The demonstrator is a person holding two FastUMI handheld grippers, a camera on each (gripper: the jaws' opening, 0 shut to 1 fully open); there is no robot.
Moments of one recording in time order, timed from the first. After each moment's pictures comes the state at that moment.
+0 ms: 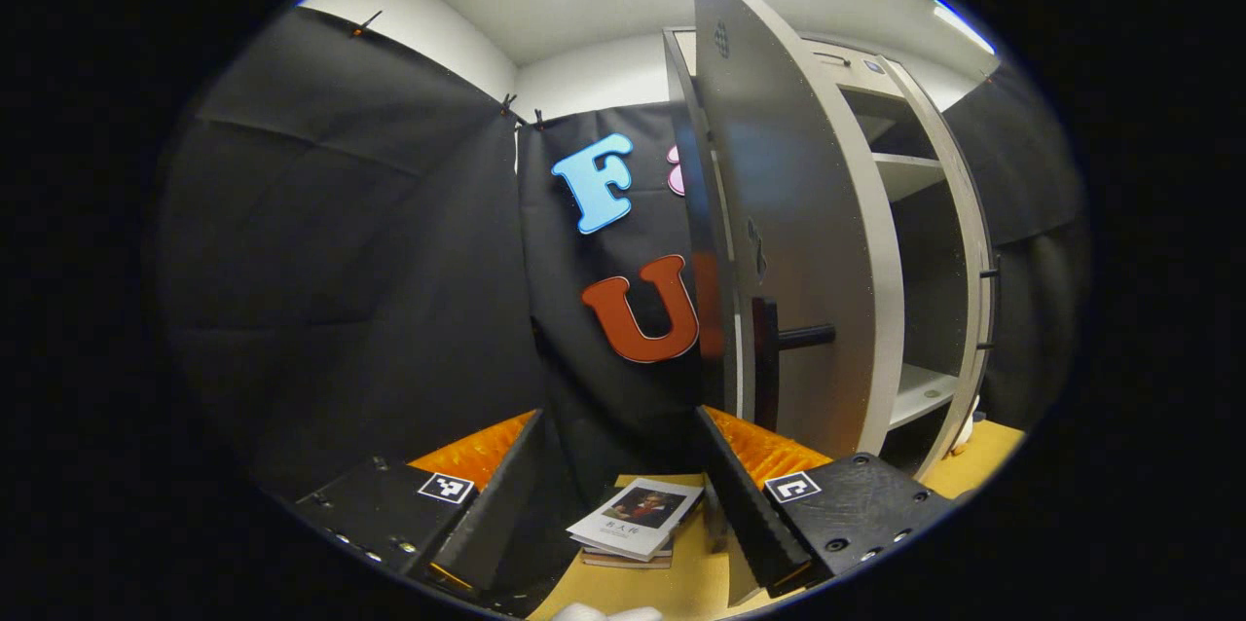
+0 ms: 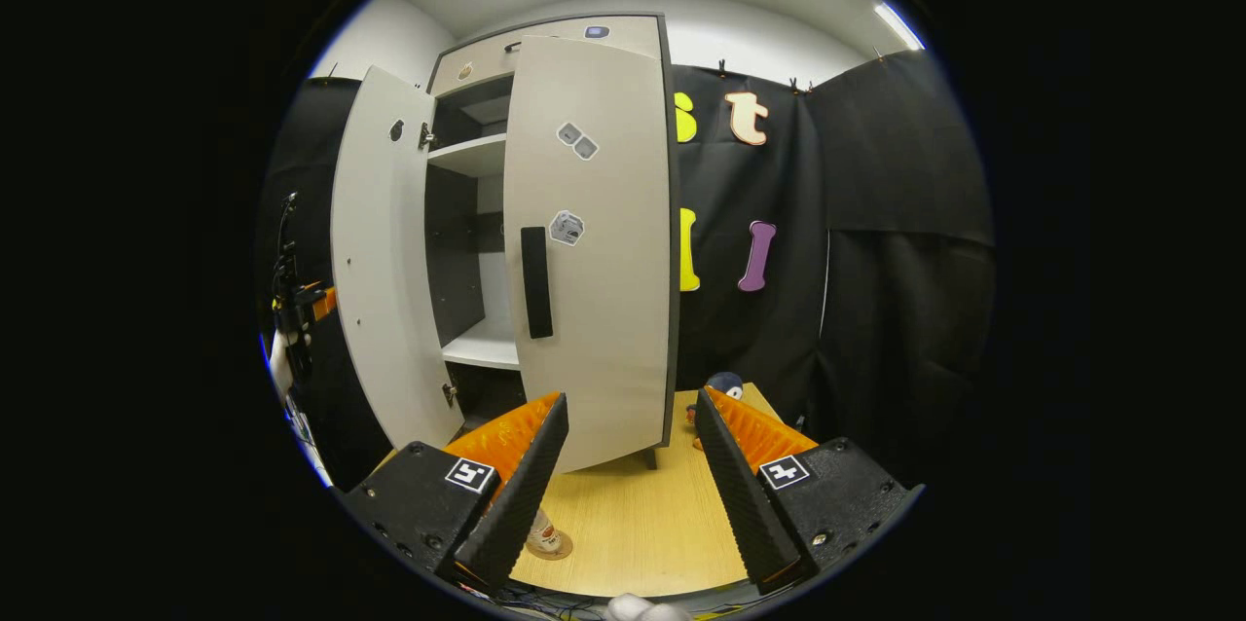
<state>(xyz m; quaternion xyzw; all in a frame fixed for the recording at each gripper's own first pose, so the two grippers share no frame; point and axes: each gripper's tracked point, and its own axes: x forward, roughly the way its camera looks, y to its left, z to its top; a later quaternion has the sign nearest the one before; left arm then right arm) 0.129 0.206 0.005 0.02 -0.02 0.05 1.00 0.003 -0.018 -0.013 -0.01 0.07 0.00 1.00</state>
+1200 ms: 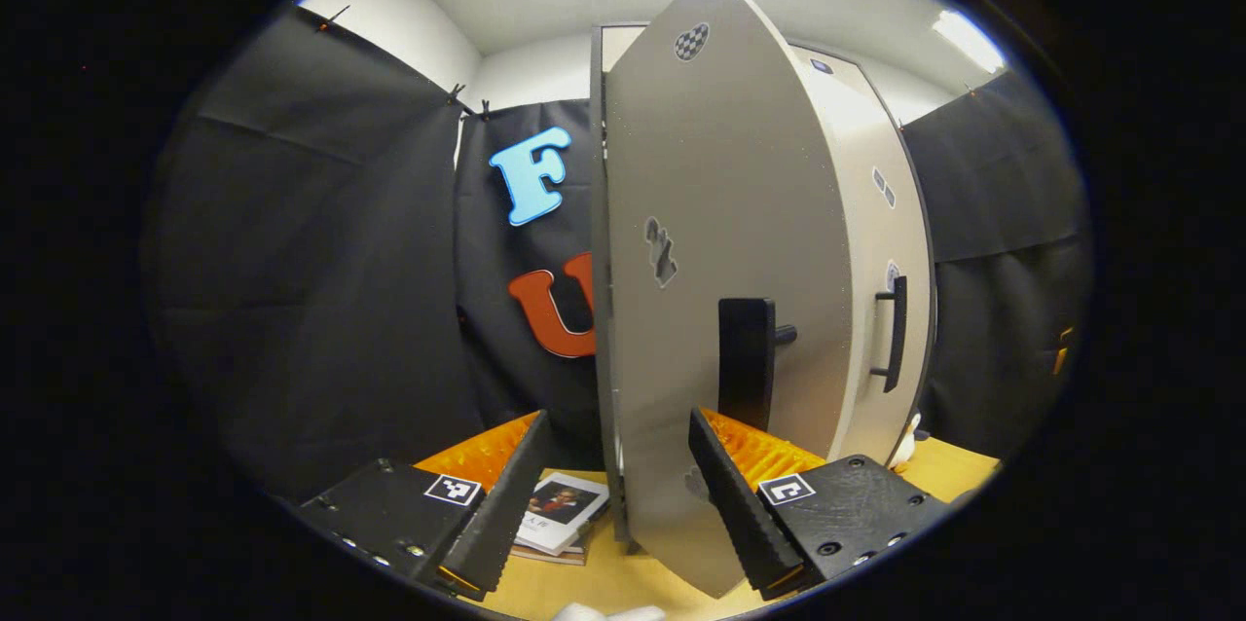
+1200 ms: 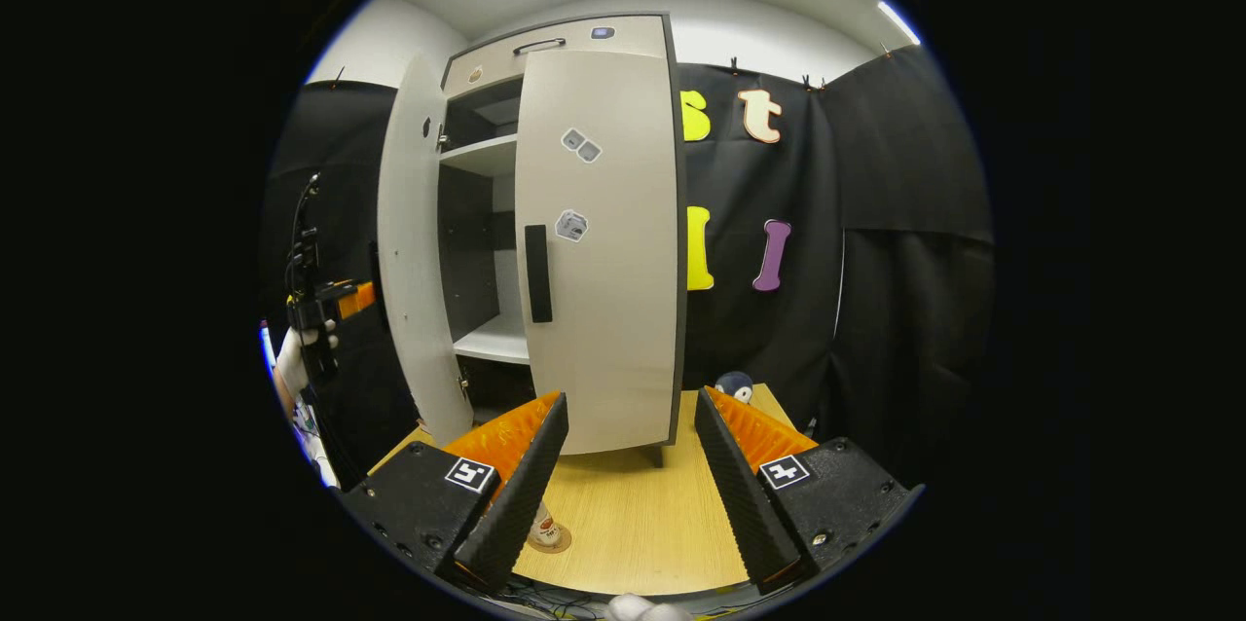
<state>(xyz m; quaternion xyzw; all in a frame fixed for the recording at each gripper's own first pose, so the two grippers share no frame) 0.136 0.087 0.006 0.00 0.00 -0.03 1.00 -0.002 -0.037 -0.008 -0.01 0.07 0.03 1.00</state>
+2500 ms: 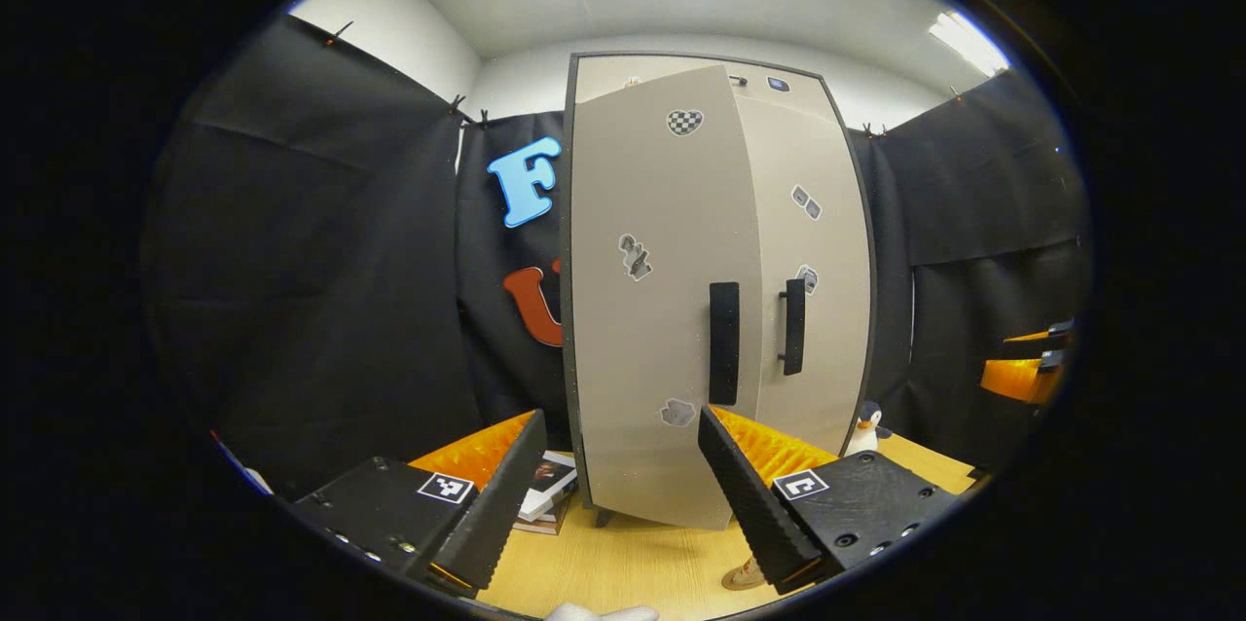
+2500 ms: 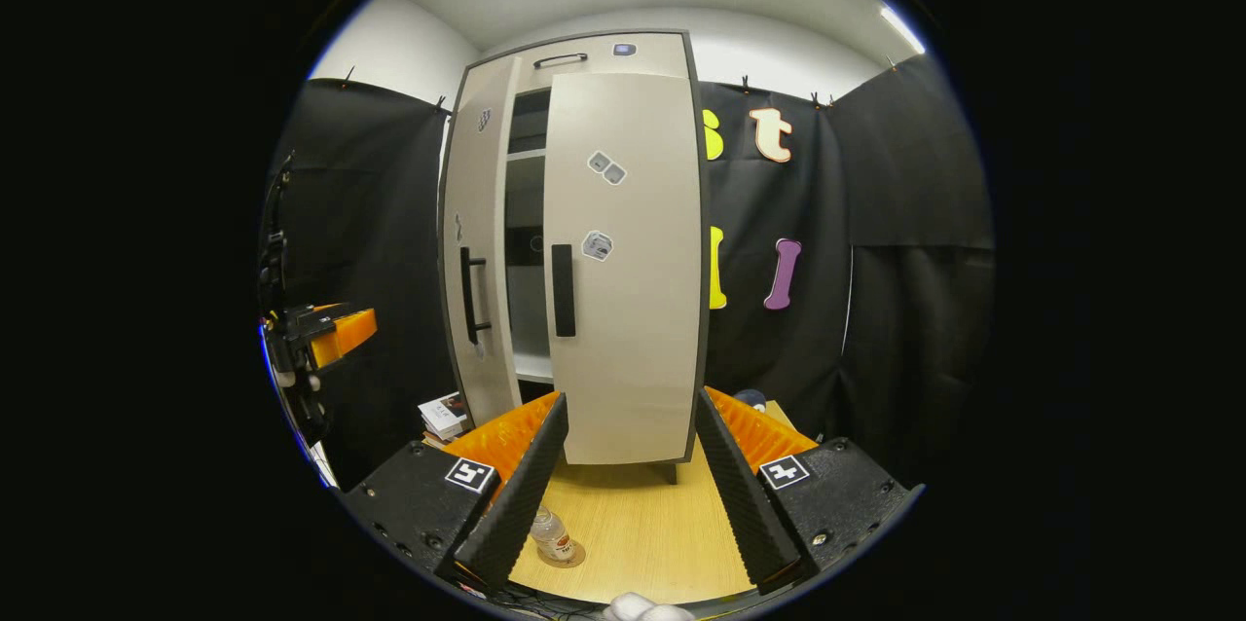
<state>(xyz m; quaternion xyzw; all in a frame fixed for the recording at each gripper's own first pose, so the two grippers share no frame) 0.026 0.045 0.002 -0.01 0.00 -0.01 1.00 0.002 0.003 -0.006 -0.02 0.04 0.04 1.00</state>
